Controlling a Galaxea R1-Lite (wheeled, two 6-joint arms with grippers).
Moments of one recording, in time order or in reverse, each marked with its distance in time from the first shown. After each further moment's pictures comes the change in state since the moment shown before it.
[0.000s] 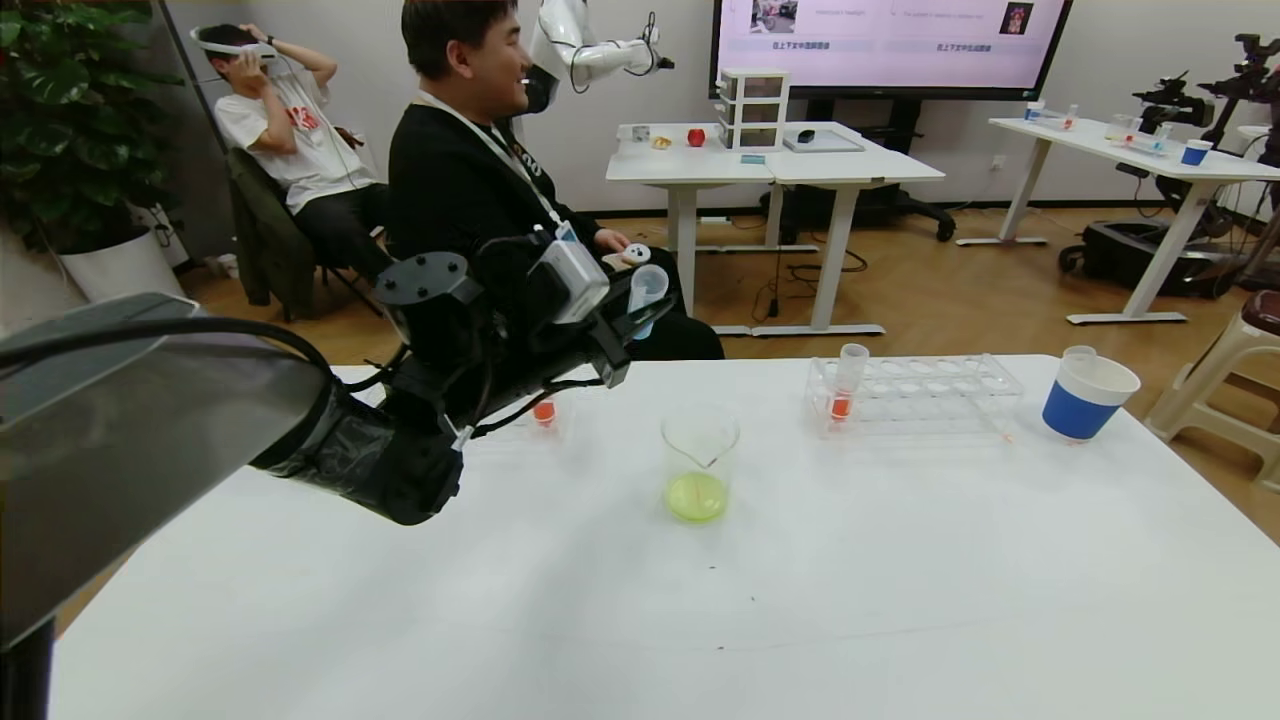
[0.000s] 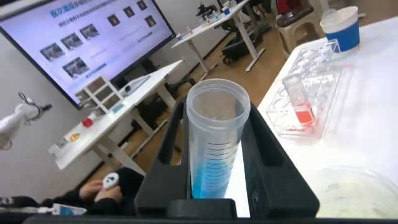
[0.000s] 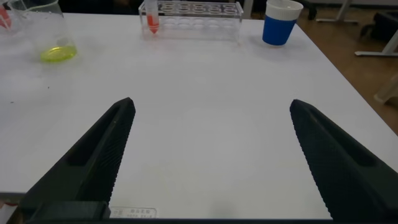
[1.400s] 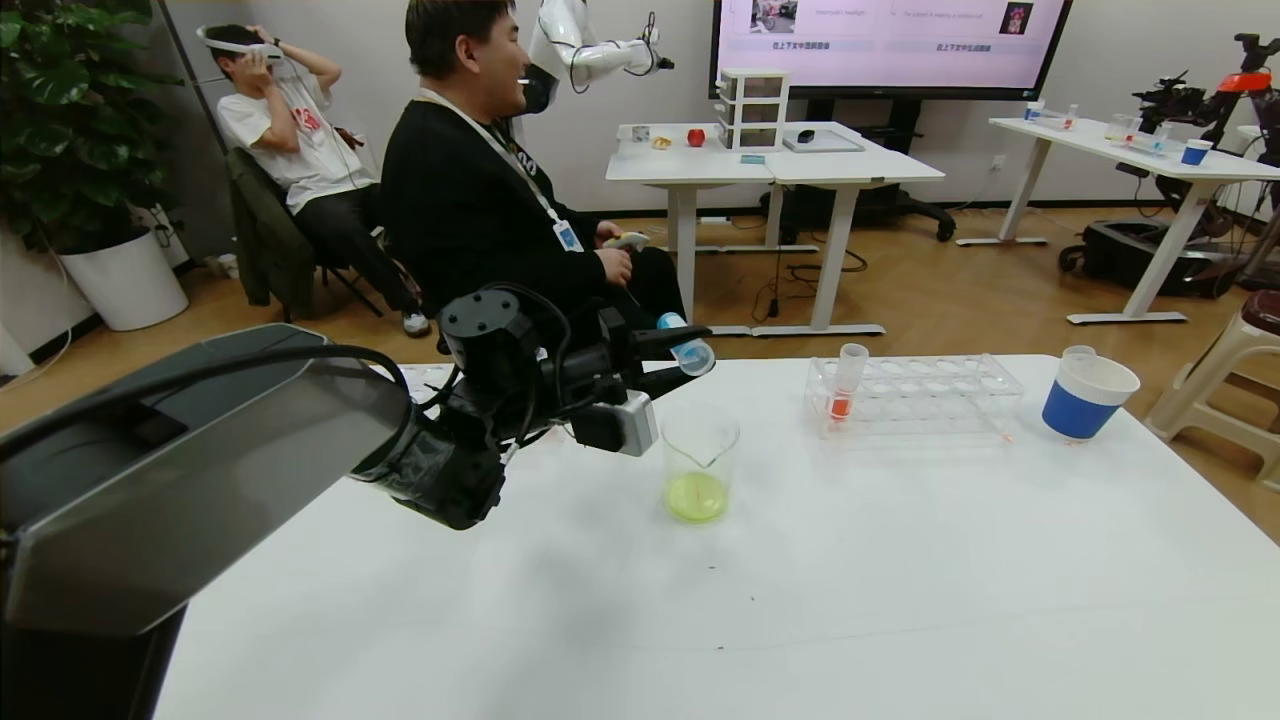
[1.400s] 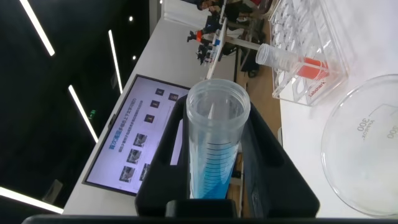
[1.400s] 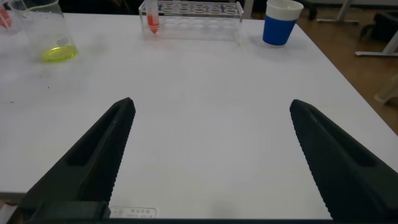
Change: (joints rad) left arm -0.002 0.152 -0.092 -0.008 -0.273 0.743; right arm 0.000 0.000 0.000 0.000 0.000 0.000
